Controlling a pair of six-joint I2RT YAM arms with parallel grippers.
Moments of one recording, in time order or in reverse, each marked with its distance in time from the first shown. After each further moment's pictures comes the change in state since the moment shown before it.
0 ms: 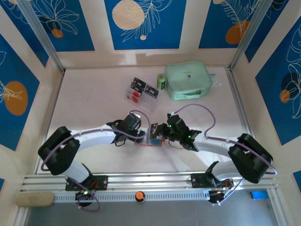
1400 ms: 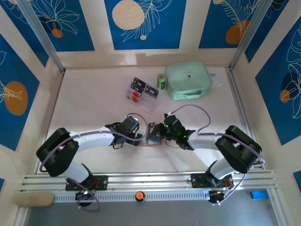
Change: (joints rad) left arm 0.000 -0.023 -0.054 -0.026 0.000 -0.032; right arm 0.003 0.134 0.002 0.158 0.000 0.003
